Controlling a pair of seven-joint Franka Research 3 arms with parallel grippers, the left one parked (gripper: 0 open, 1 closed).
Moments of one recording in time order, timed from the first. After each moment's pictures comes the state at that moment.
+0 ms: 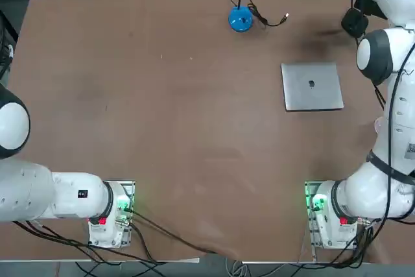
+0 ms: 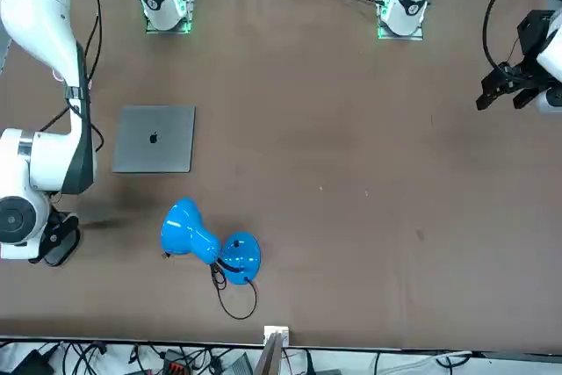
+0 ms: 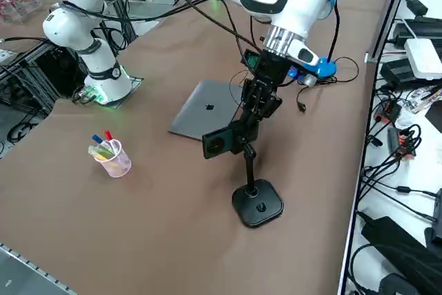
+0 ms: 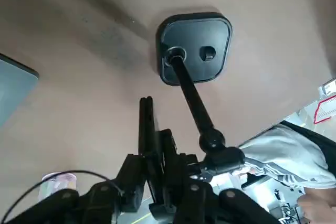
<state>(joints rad) 0.07 0.81 -0.16 -1.04 -0.53 1.60 -0.74</state>
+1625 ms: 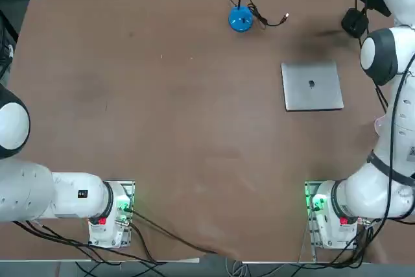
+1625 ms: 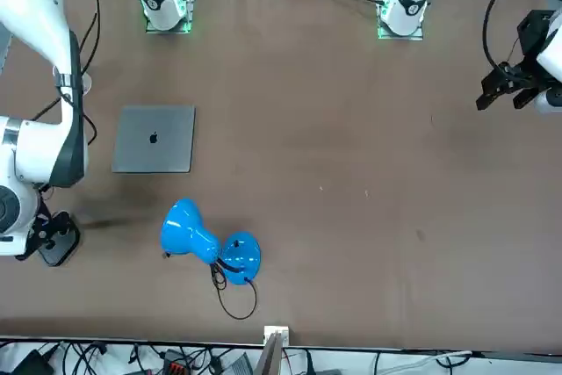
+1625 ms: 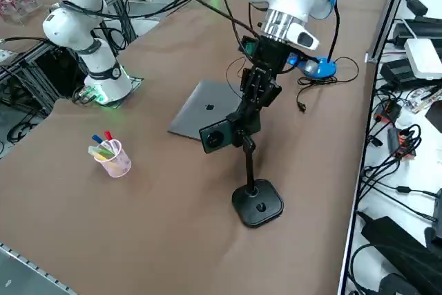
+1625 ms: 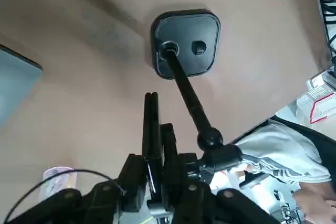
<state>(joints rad) 0.07 0.76 -0.16 -1.04 -0.53 1.58 -0.76</state>
